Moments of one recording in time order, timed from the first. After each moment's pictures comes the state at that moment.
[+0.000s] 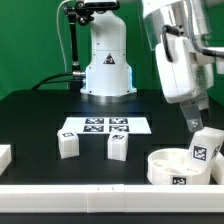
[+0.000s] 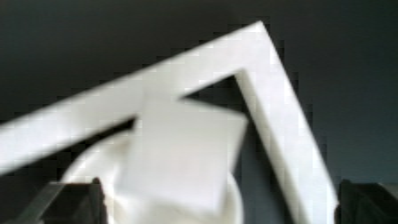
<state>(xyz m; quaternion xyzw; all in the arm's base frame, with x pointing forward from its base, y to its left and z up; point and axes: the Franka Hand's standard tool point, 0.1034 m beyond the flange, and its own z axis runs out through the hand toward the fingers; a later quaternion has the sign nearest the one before) 0.628 0.082 0.105 -0.57 0.80 0.02 0.18</state>
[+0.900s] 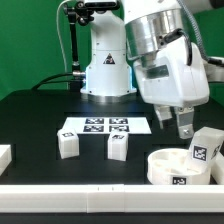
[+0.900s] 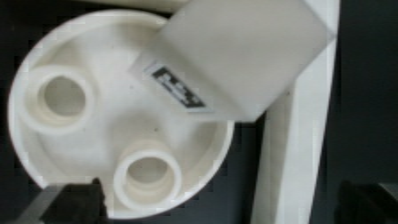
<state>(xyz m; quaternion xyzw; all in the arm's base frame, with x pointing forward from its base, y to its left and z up) 0.614 0.051 0.082 -0.75 0.64 -0.02 0.14</state>
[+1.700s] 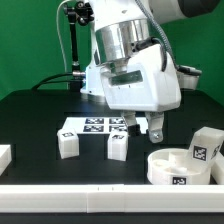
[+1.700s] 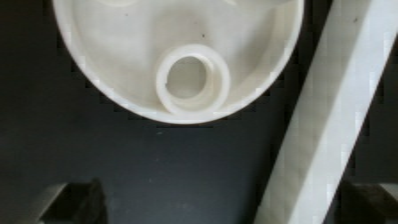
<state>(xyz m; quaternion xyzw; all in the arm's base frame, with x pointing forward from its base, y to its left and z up) 0.603 0.016 0.072 -0.85 0.51 -0.04 0.11</state>
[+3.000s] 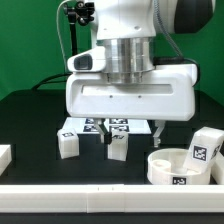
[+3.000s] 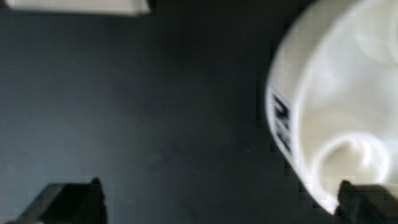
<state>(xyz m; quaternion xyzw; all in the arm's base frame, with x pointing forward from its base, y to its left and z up) 0.567 -0.009 0.049 -0.98 0.19 -0.02 0.03</state>
